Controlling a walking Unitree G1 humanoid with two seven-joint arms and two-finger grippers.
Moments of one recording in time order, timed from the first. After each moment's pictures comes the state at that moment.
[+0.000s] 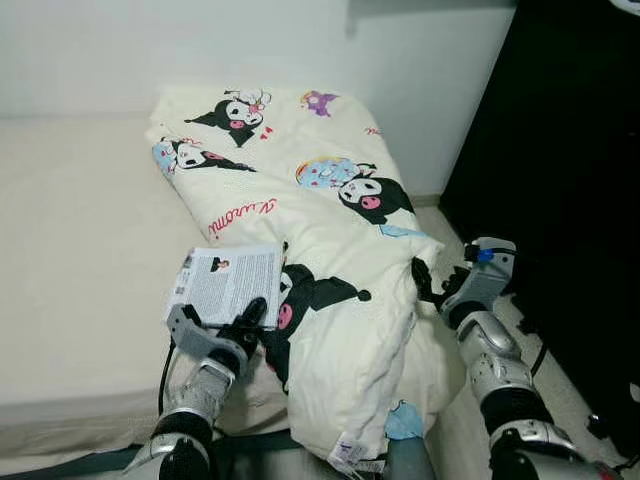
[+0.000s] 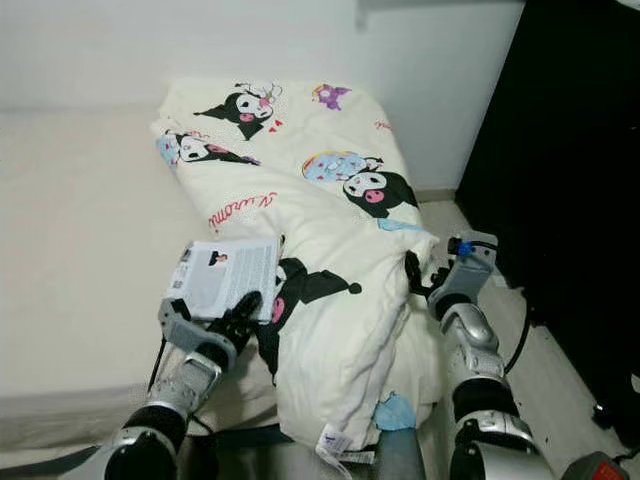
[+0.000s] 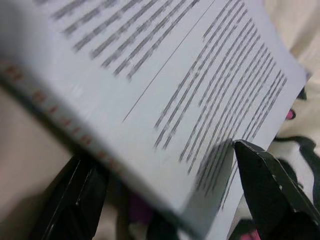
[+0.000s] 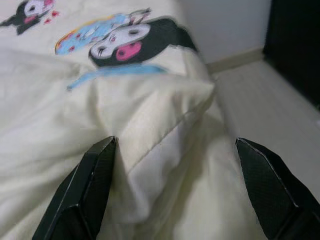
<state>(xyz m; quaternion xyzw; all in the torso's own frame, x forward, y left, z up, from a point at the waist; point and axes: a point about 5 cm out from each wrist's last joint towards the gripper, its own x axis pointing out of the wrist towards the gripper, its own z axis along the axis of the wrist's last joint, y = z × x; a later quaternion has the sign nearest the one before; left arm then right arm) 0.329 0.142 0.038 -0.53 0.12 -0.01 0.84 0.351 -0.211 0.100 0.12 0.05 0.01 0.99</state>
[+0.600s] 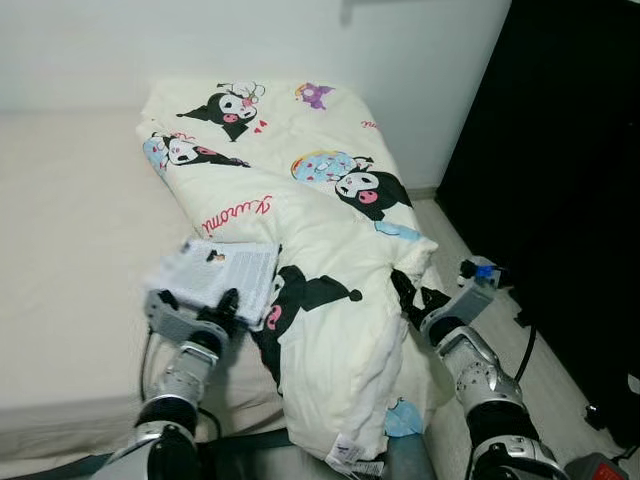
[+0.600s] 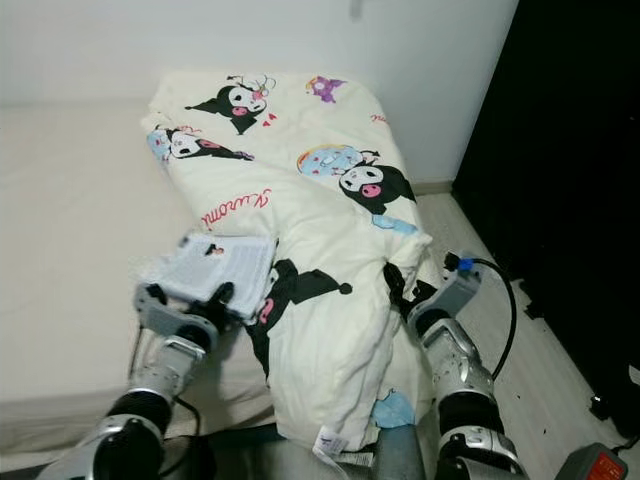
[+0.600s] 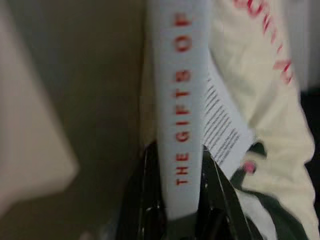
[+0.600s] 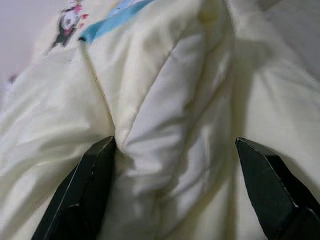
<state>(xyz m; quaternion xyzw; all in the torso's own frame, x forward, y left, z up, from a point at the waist) 0.340 0.190 0.061 -0.51 0.06 0.03 0.86 0.343 -0.188 0.086 0.32 0.08 0.06 0.94</state>
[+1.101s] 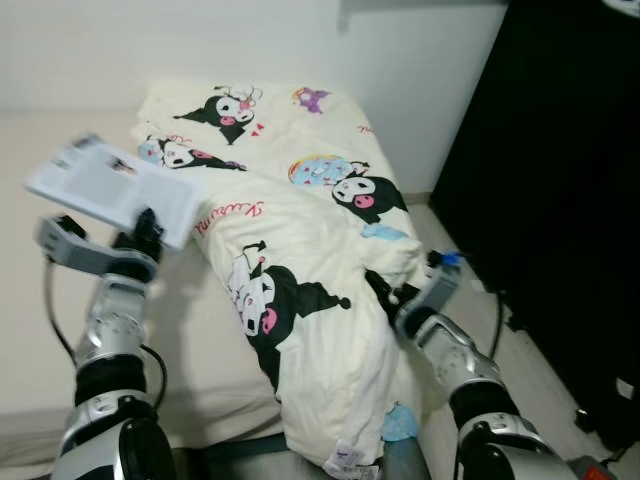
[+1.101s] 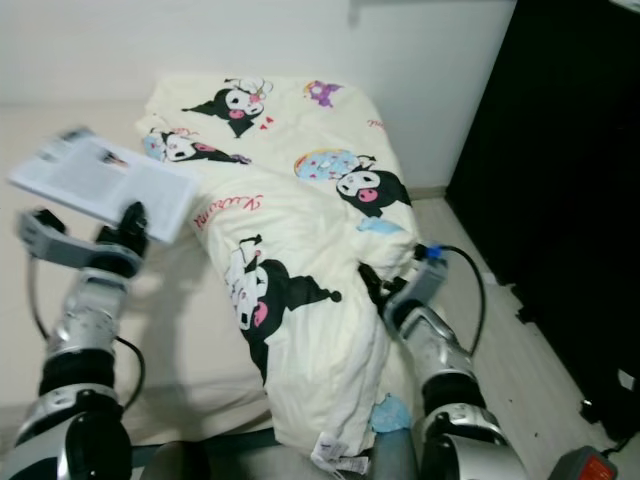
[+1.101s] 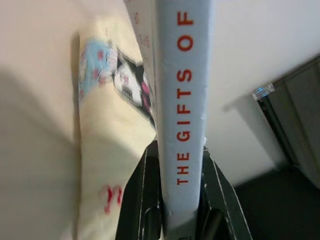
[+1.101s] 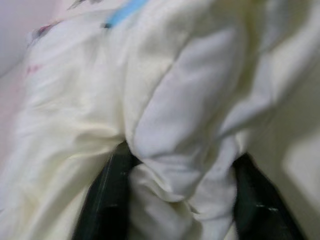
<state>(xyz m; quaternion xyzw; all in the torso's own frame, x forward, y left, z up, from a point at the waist) 0.354 0.266 0.187 -0.40 -0.17 0.07 0.90 0.359 -0.132 0.098 0.26 0.12 0.19 0.94</state>
